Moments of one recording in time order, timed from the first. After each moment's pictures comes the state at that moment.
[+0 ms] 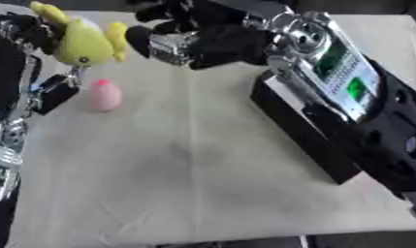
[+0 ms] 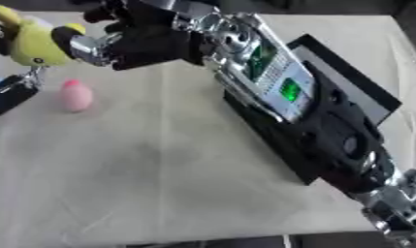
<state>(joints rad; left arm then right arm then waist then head) -0.74 0.15 -0.10 -1.41 -1.23 -0.32 0.49 -0.85 -0.50 0.44 -1.96 -0.28 0.50 0.25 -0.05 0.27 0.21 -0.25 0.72</state>
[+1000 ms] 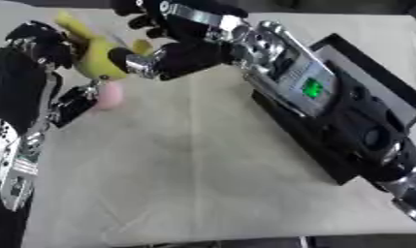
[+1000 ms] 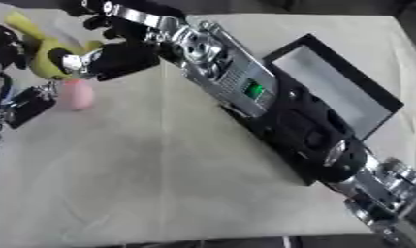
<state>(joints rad) -0.72 0.12 -0.16 -1.42 -1.31 -0.39 0.61 -0.91 -0.46 0.50 -1.78 -0.06 0.44 0.25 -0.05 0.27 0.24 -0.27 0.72</state>
